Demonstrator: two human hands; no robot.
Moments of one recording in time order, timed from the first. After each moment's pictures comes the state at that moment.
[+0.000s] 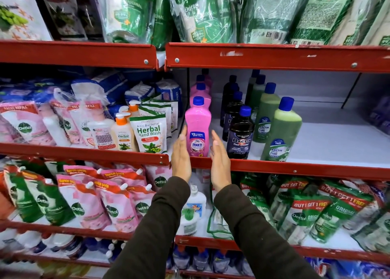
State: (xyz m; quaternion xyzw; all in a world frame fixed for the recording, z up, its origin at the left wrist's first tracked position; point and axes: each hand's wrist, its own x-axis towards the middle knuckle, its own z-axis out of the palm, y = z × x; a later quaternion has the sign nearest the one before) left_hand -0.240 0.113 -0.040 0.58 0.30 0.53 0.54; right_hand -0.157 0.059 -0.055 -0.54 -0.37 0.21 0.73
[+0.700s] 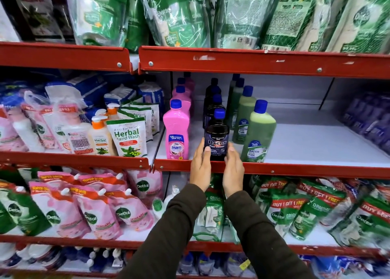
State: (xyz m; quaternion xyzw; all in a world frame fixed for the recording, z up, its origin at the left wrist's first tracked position) left_hand -0.157 0.056 -0.052 0.64 0.27 0.45 0.56; right_hand -0.088 0.010 -0.063 -0.56 -0.27 0.16 0.76
